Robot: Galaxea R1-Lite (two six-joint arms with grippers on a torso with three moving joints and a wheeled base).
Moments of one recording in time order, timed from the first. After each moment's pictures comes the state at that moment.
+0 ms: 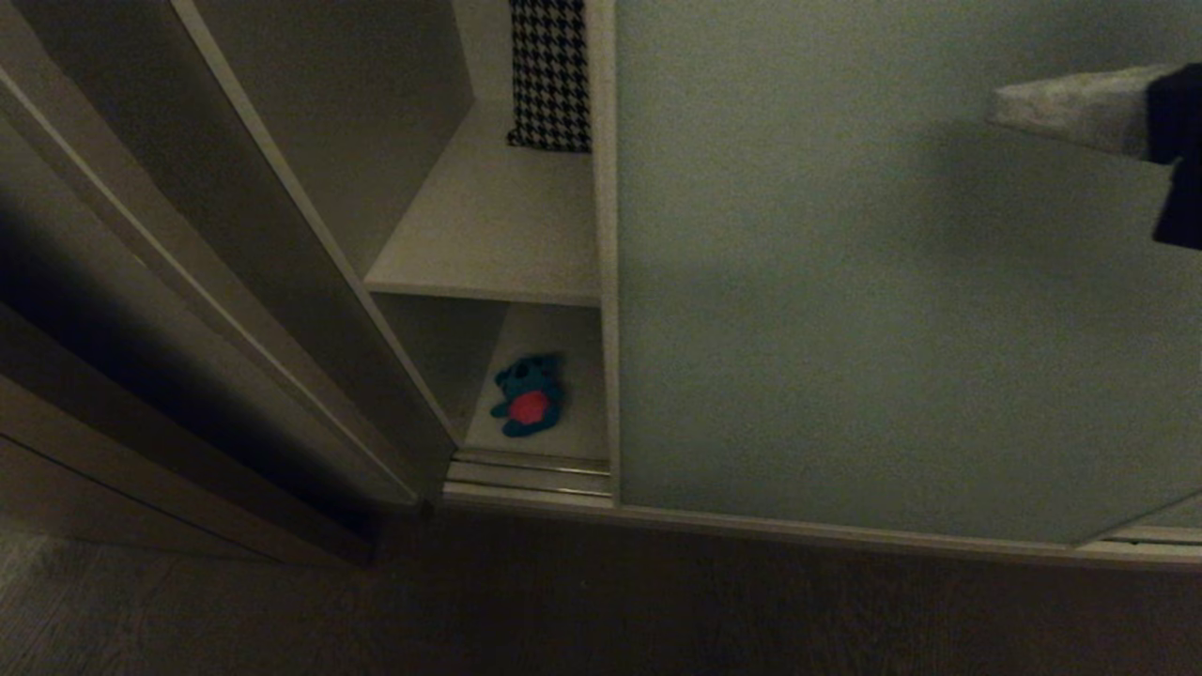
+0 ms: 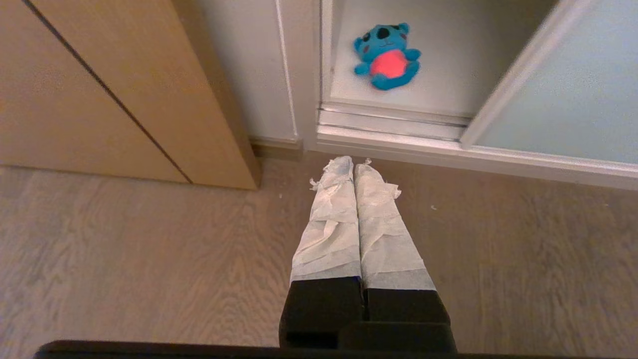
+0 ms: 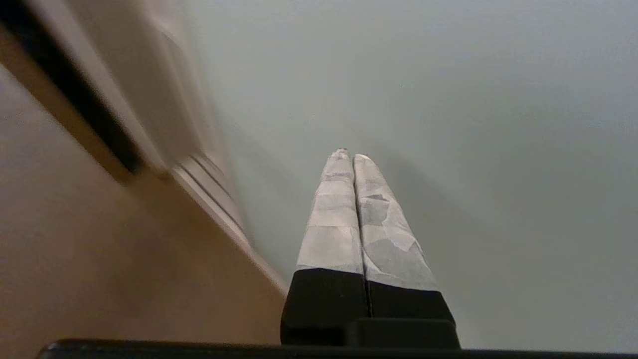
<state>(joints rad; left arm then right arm) -0.01 0.00 -0.01 0.03 0.00 -0.01 0.58 1.24 -1.37 0.09 -0.04 -0.29</state>
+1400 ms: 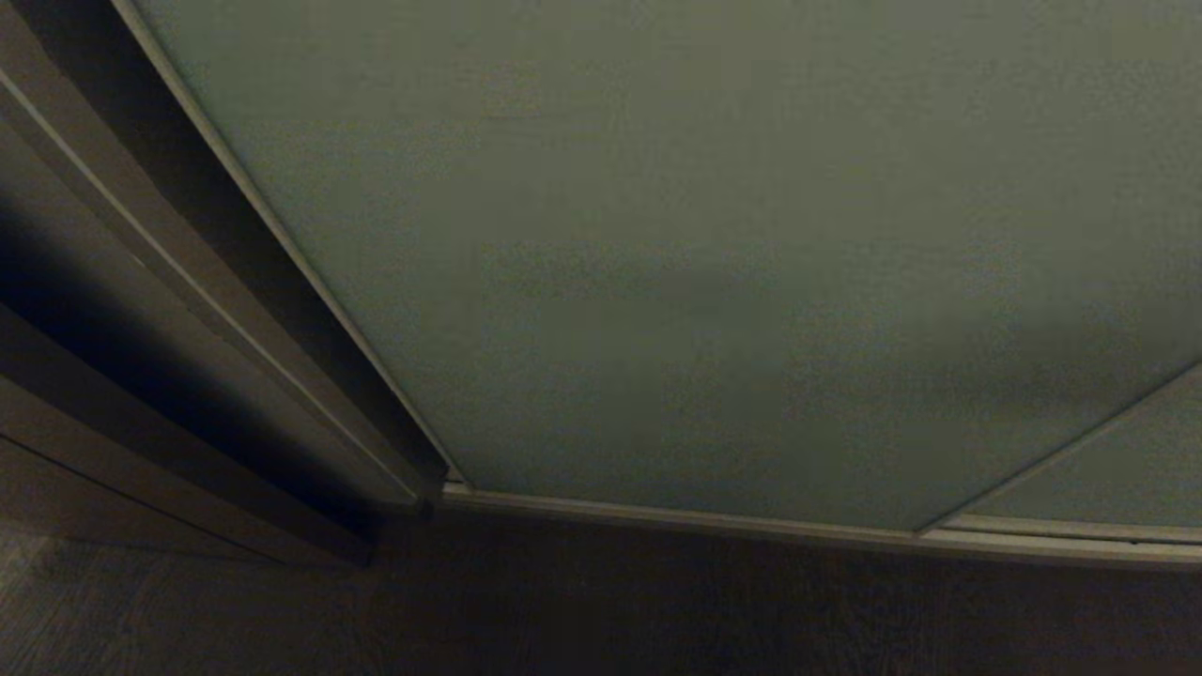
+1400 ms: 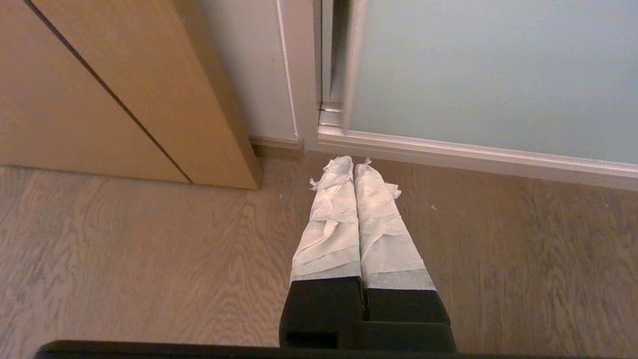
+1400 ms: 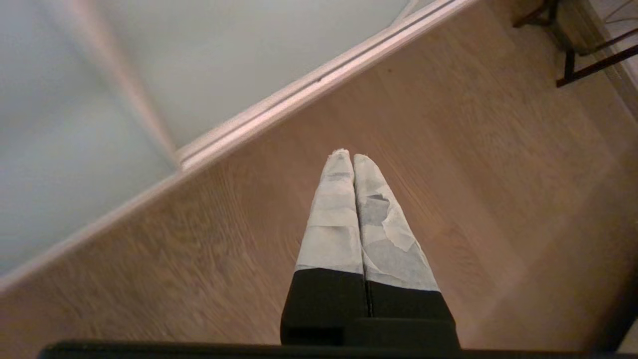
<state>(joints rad) -0.01 0.00 -0.01 0.03 0.00 -0.01 -0.90 0.94 -1.03 0.43 0.07 -0.01</state>
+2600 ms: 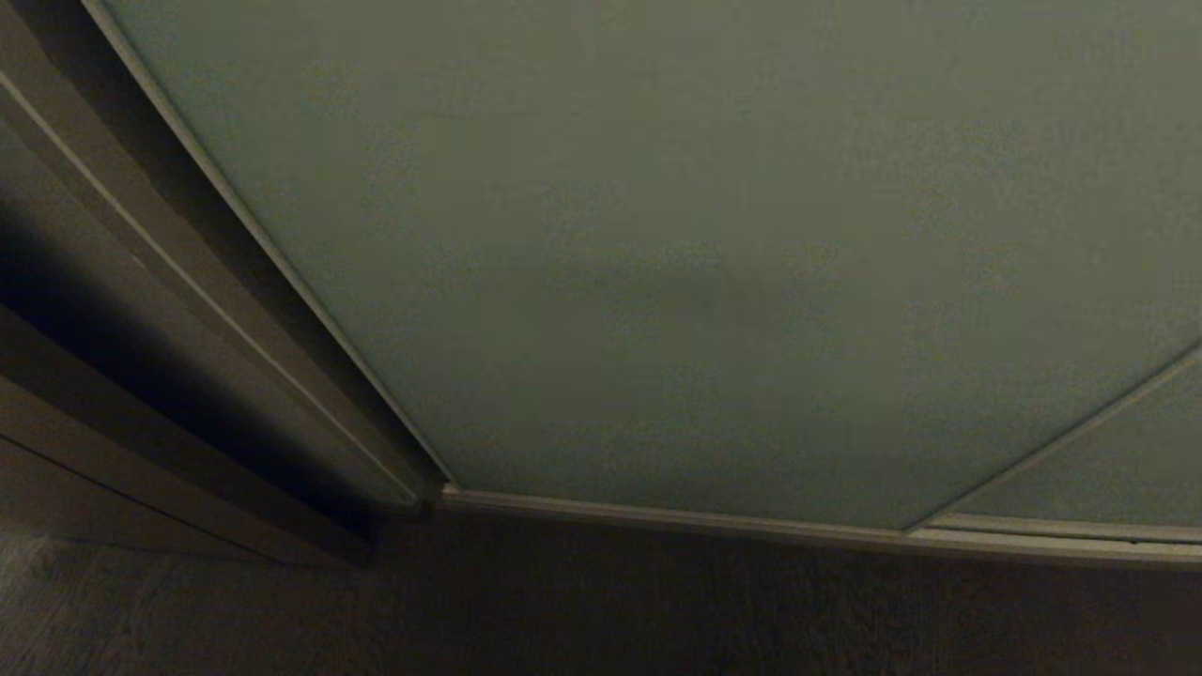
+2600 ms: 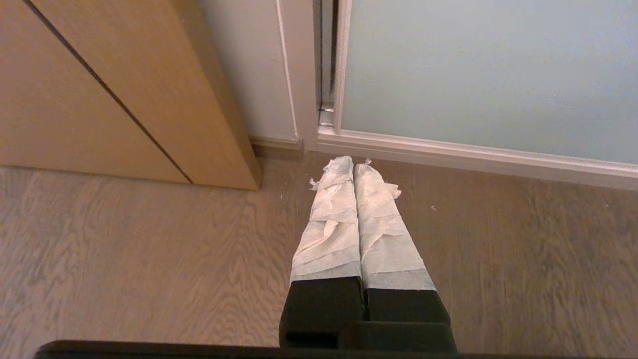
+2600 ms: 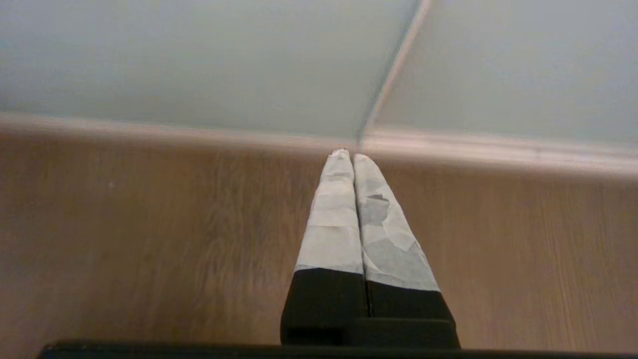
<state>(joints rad) -0.01 0.00 -0.01 0.03 0.00 -0.01 -0.11 0.34 -0.31 0.09 0.02 -0.01</state>
